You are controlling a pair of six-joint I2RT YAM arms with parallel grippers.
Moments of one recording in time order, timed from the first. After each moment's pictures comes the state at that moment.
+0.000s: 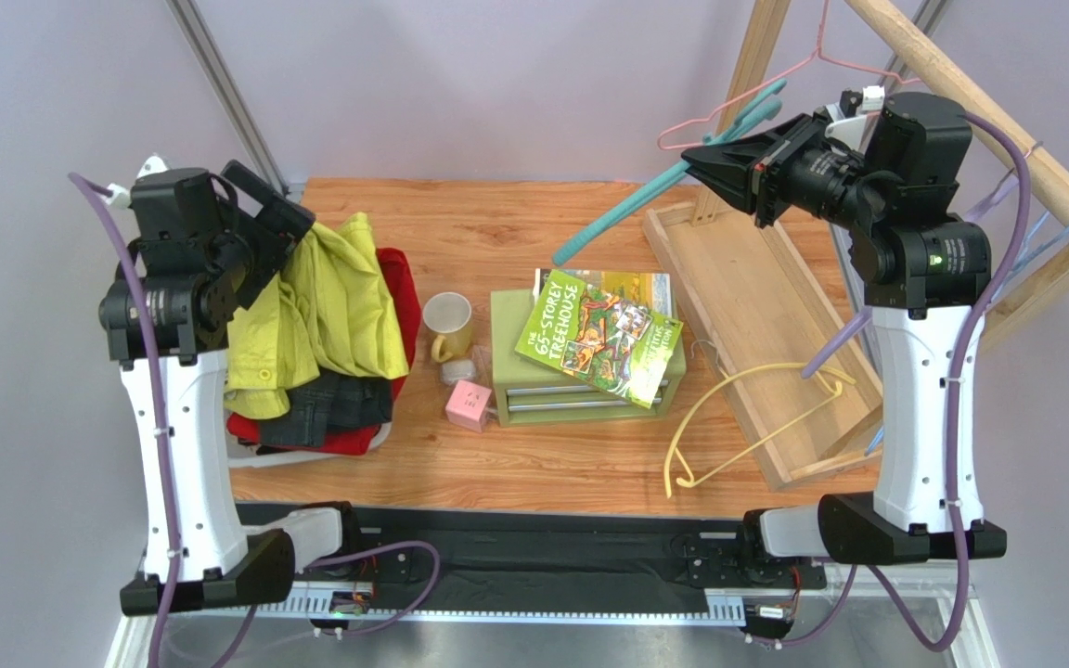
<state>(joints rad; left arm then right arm) 0.09 1.19 1.79 -1.14 -0.07 -0.79 0.08 1.36 2.02 -0.87 -0.65 1.34</state>
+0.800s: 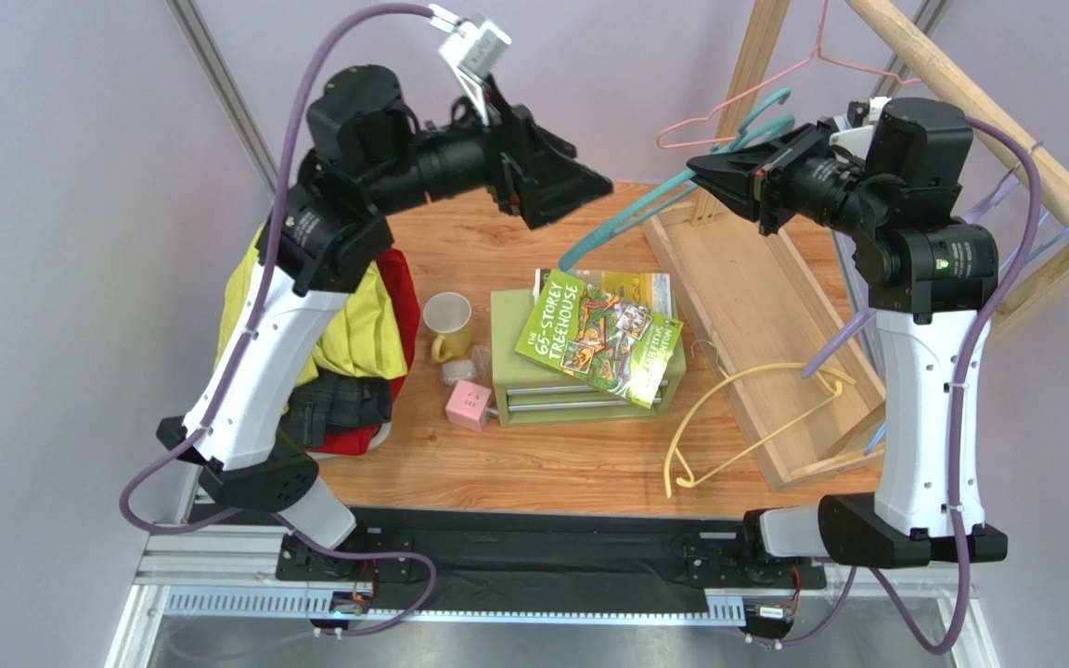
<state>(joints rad) -0.66 1.59 2.29 -0.62 0.52 -0.42 0.08 1.36 2.05 -0.97 -0.58 1.32</state>
